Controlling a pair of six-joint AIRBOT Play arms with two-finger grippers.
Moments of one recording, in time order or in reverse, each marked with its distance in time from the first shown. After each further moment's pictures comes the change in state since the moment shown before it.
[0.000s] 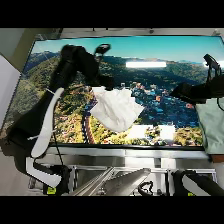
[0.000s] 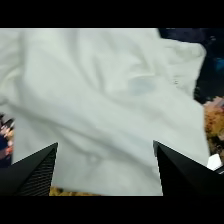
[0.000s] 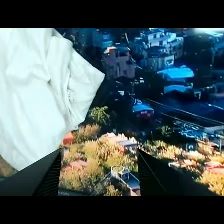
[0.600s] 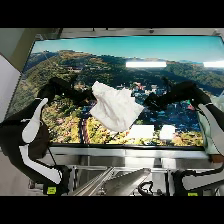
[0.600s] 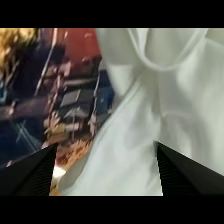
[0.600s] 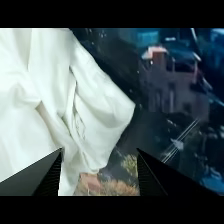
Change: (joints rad) left arm 0.385 -0.080 -0.551 -0.516 -0.336 0.220; right arm 0.131 -0.509 -0.035 0.340 0.207 -0.209
